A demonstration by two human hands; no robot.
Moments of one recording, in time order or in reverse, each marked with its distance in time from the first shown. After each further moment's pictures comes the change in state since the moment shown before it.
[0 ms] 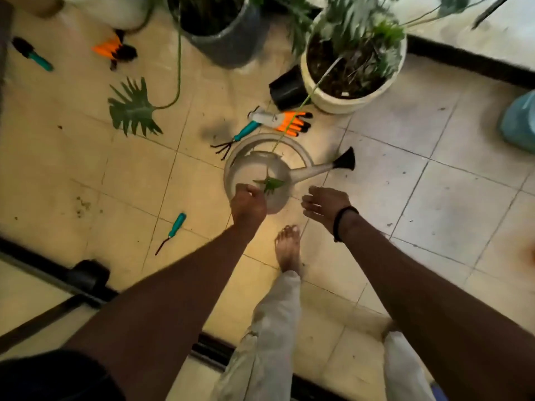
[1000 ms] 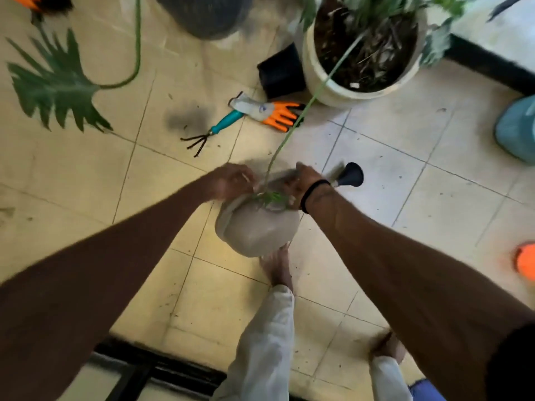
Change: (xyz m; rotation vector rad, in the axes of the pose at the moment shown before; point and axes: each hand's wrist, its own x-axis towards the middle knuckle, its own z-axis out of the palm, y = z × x) left_hand 0.185 -0.016 0.010 0.182 -0.858 0.469; right_hand 0.115 -0.035 0.074 0.109 0.226 0.112
